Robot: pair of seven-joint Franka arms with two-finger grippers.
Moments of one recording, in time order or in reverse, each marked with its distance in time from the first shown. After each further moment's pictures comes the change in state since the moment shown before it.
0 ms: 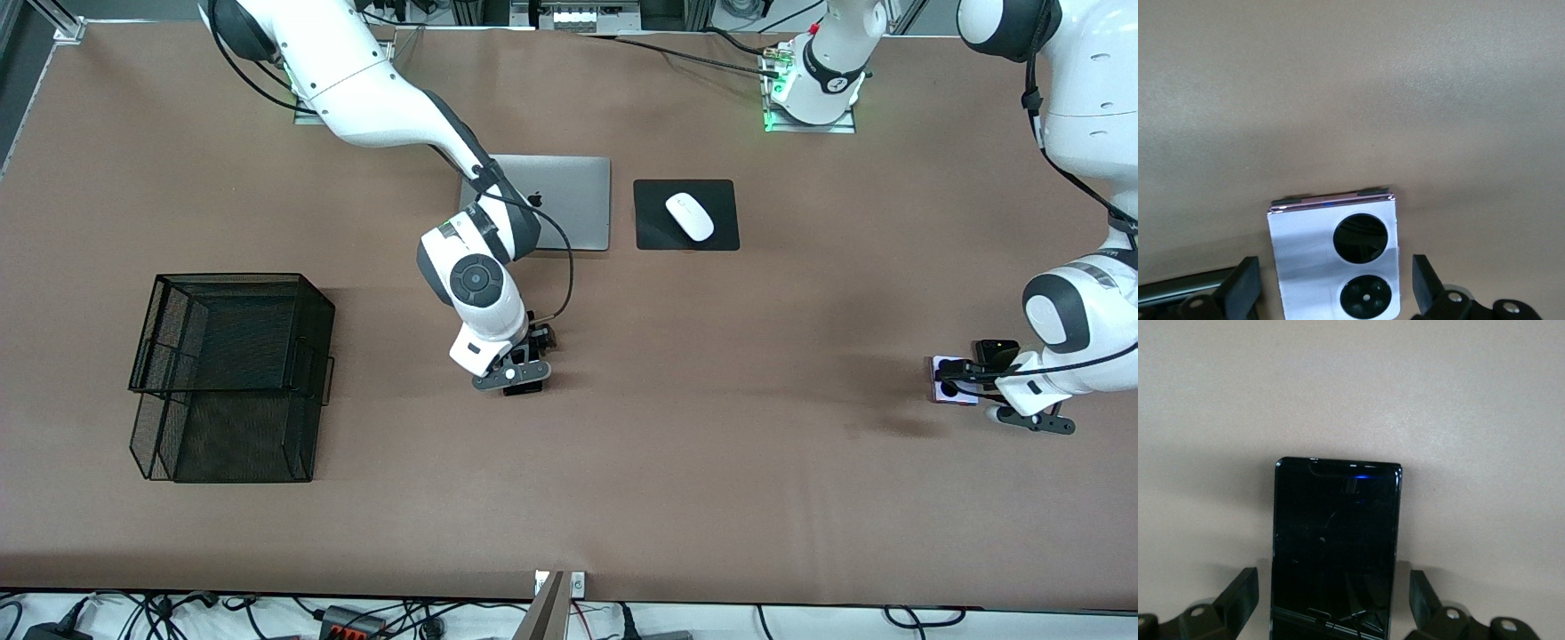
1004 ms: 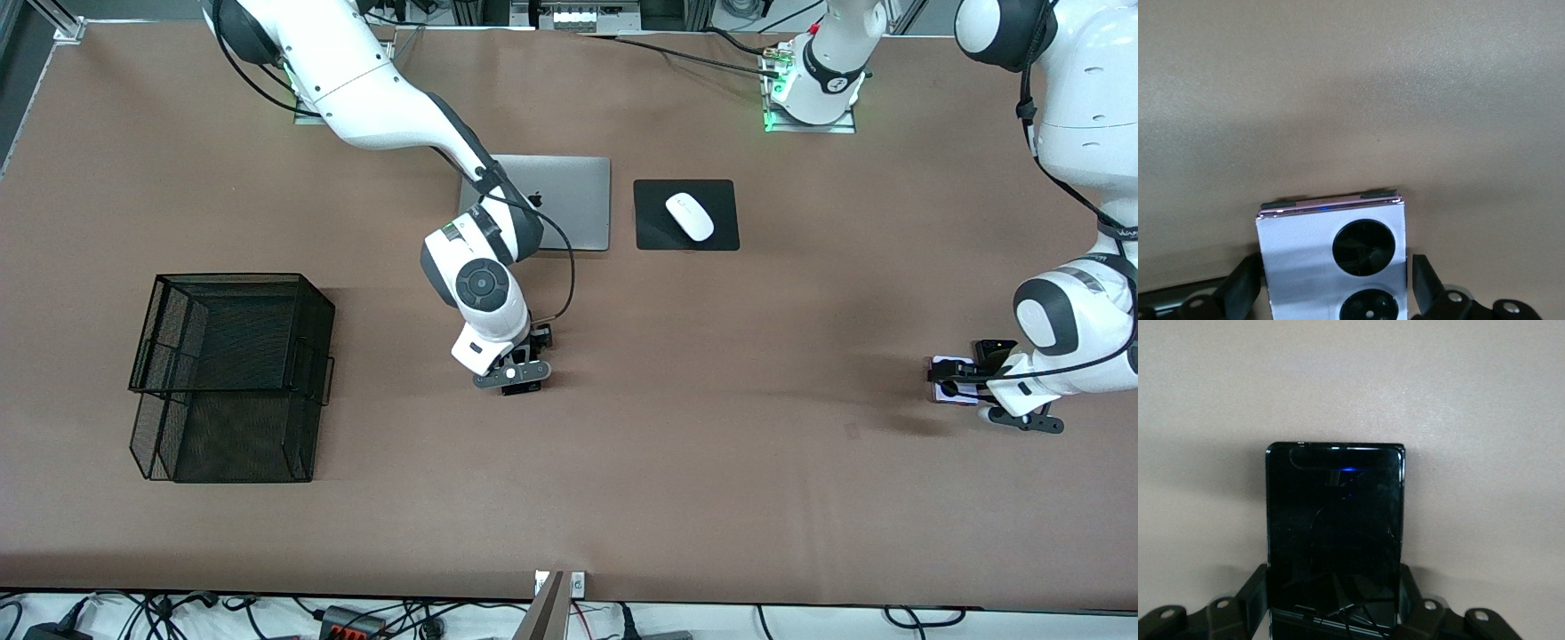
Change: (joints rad) left arm 0.002 0.029 0.001 0.000 -0.001 0.016 0.000; right arm 0.003 0.014 -0.002 0.019 0.000 -0.050 0.028
